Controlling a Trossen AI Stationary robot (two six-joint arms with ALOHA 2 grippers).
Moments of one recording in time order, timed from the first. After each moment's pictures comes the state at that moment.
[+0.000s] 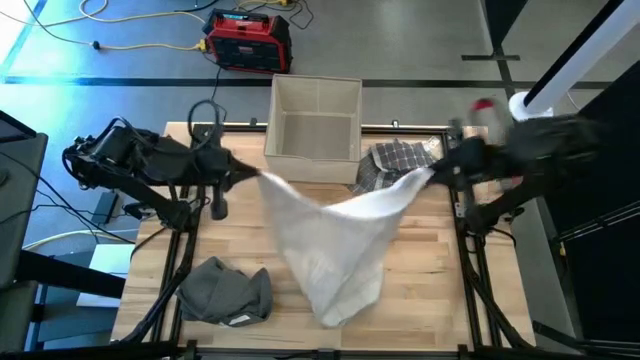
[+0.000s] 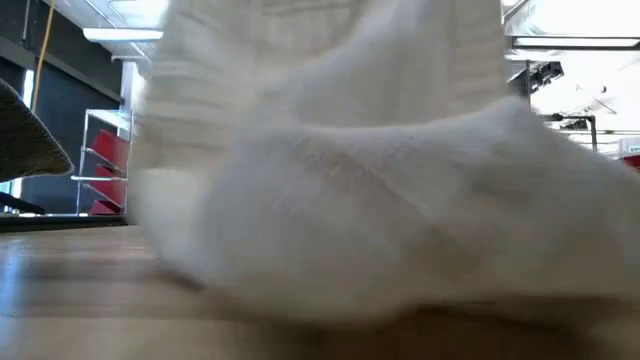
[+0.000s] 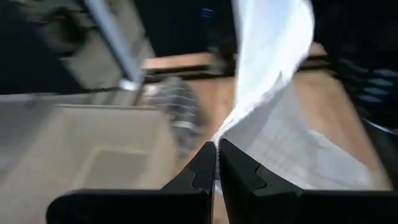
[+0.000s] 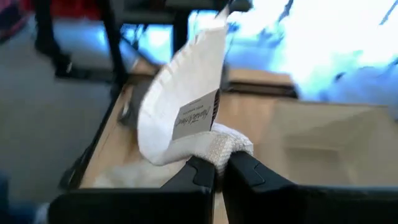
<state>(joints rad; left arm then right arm) -0.32 1.24 1.81 -1.05 -0.51 0.00 0.42 1.15 2.11 -1.07 0.58 -0.07</state>
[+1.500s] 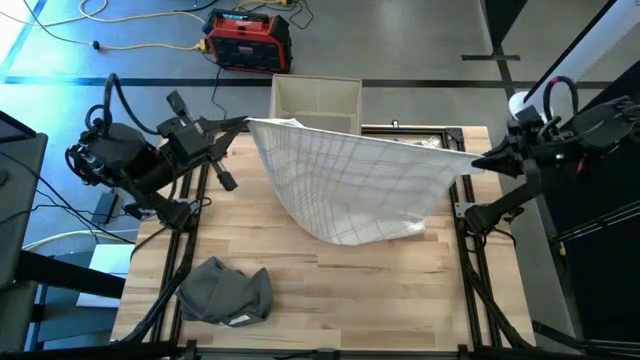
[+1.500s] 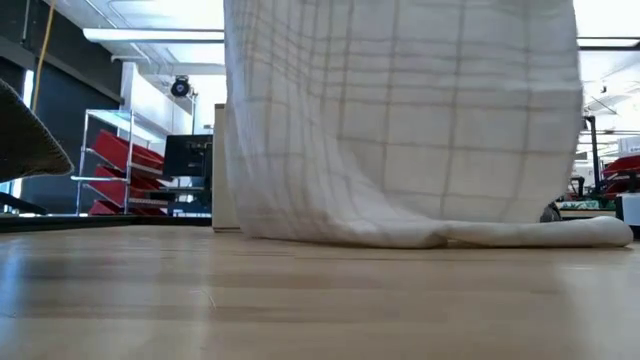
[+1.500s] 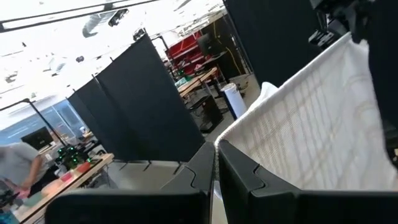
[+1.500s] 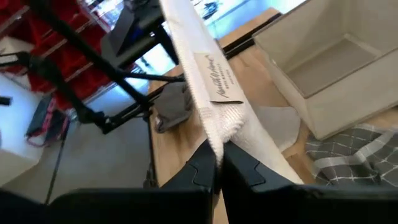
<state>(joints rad) -0.45 1.24 1.81 -0.46 -1.11 0.55 0.42 1.08 1.97 -1.57 0.42 0.74</state>
